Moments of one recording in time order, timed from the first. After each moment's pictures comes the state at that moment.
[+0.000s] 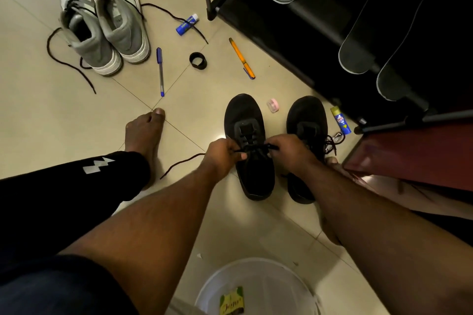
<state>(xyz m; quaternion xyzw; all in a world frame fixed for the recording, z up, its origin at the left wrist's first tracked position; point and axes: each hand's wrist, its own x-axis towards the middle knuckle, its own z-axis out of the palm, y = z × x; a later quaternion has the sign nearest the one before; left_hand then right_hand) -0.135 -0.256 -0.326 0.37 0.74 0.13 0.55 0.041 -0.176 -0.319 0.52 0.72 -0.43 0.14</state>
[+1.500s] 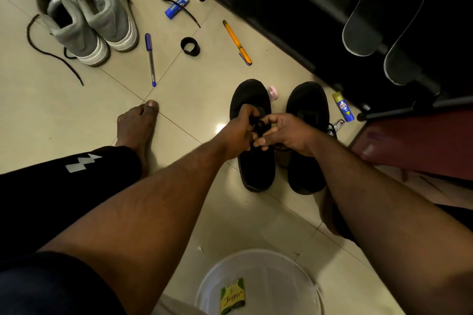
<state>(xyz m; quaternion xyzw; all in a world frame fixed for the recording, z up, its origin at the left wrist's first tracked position) -0.119 -0.210 -0.343 0.46 0.63 0.16 0.60 0.043 -0.148 -0.325 0.48 0.43 -0.76 0.06</state>
